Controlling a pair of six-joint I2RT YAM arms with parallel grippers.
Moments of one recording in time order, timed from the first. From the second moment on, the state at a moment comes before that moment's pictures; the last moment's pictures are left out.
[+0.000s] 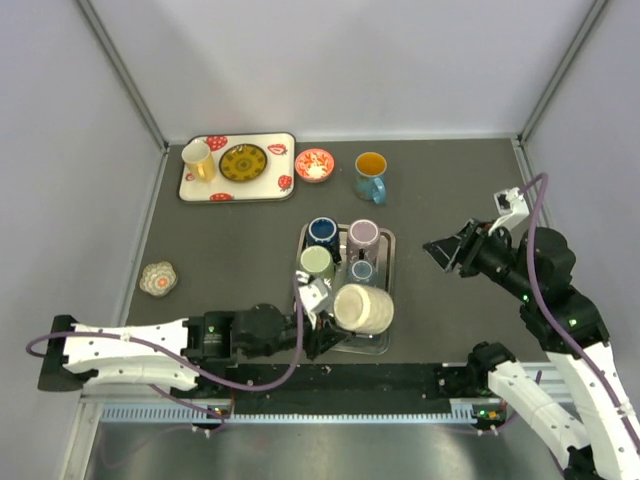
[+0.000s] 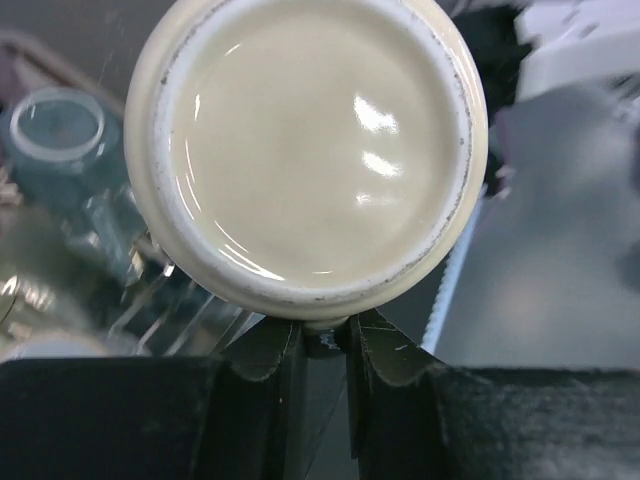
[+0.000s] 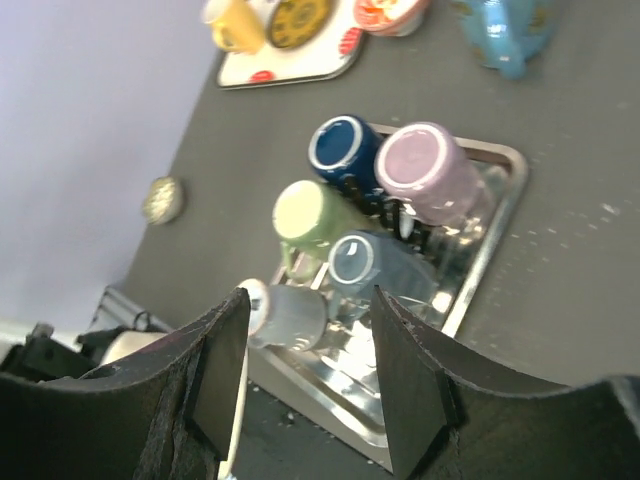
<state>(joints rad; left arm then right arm) -1.43 0.78 0.64 -0.03 -0.18 -0.39 0.37 0.59 0.97 -0.63 -0.27 0.56</state>
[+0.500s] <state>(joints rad) -1.50 1.08 0.63 -0.31 -0.41 -0.45 0.37 0.57 0.92 -0.72 -0.14 0.54</state>
